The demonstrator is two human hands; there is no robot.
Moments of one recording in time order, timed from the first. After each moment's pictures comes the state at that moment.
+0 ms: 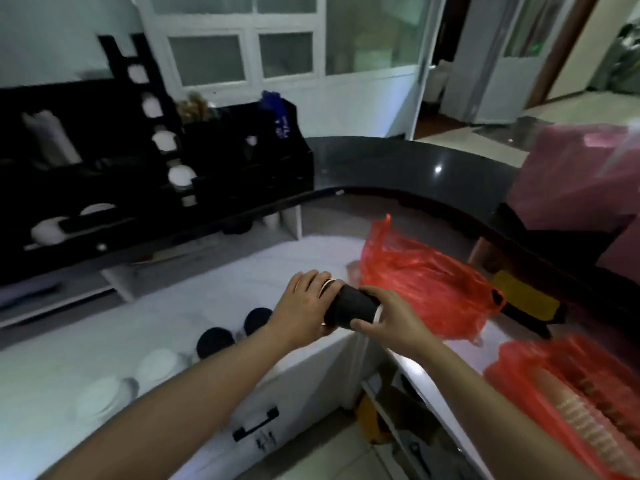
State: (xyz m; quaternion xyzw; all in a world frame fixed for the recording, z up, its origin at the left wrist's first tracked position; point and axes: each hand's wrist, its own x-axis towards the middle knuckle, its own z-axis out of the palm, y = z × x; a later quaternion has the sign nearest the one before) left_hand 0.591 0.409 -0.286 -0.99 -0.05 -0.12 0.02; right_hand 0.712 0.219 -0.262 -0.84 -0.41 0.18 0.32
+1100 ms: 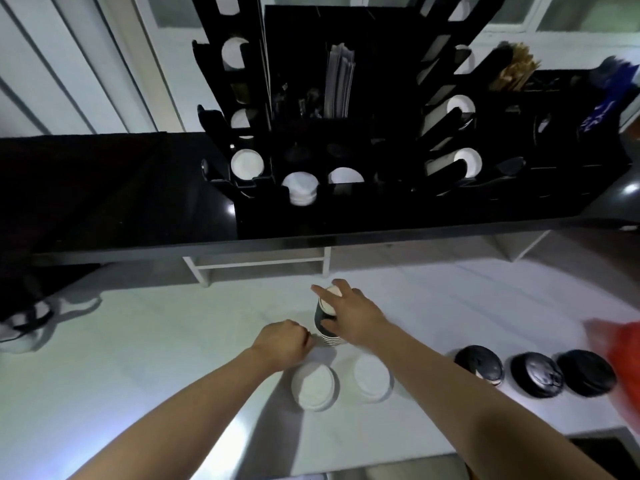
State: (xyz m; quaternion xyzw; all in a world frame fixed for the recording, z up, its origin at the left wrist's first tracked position) left_hand 0.183 0.755 -0.386 -0.88 -0.42 0.16 -0.17; right_hand 0.366 0.719 -0.354 -0.70 -0.69 0.21 0.01
